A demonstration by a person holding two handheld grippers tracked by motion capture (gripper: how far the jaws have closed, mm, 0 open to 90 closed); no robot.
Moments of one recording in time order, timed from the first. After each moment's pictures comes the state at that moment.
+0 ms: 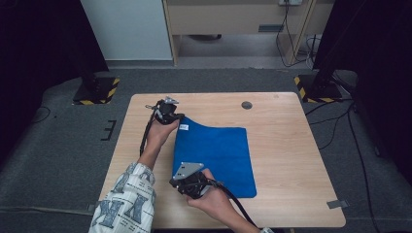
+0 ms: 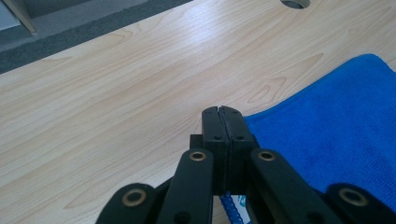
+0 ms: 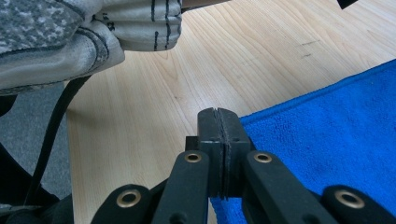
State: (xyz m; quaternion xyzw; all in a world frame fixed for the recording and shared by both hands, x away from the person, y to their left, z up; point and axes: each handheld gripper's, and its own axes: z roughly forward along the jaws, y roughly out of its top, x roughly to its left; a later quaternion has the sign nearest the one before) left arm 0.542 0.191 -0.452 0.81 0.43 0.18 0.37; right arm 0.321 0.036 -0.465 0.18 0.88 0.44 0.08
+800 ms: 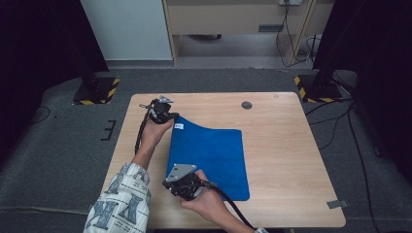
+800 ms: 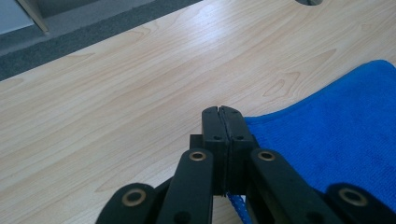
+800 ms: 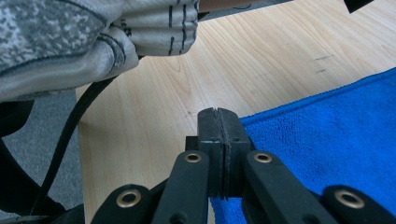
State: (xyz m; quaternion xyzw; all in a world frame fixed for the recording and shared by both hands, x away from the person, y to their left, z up) left arm 0.540 0.207 -0.446 0.81 0.43 0.18 0.36; right arm 0.315 0.053 -0.461 0.17 0.87 0.45 0.08
